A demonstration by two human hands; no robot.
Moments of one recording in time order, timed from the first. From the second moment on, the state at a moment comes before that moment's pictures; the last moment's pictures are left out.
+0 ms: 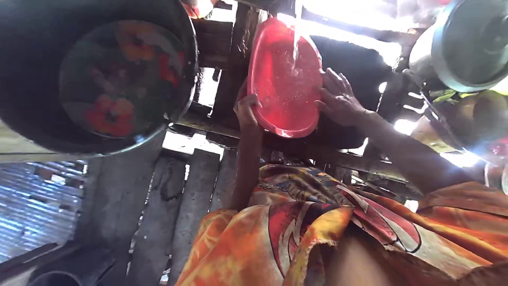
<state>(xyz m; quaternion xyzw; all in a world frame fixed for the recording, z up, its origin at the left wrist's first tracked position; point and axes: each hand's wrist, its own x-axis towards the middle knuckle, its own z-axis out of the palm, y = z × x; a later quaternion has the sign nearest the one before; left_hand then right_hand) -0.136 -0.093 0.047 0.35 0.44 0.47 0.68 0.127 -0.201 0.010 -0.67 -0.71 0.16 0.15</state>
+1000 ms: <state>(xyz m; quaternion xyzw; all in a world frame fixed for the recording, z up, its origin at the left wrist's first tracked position) -0.063 -0.052 0.022 0.27 0.41 0.25 0.83 0.051 -0.180 0.125 -0.77 -0.39 0.04 0.50</state>
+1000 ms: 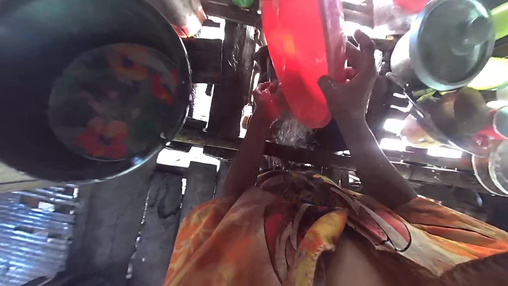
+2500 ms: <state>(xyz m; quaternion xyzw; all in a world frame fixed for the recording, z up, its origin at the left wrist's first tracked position) -0.061 -0.022 0.057 0.32 0.43 0.36 0.77 0.114 -0.207 0.046 -0.47 0.11 0.35 0.80</state>
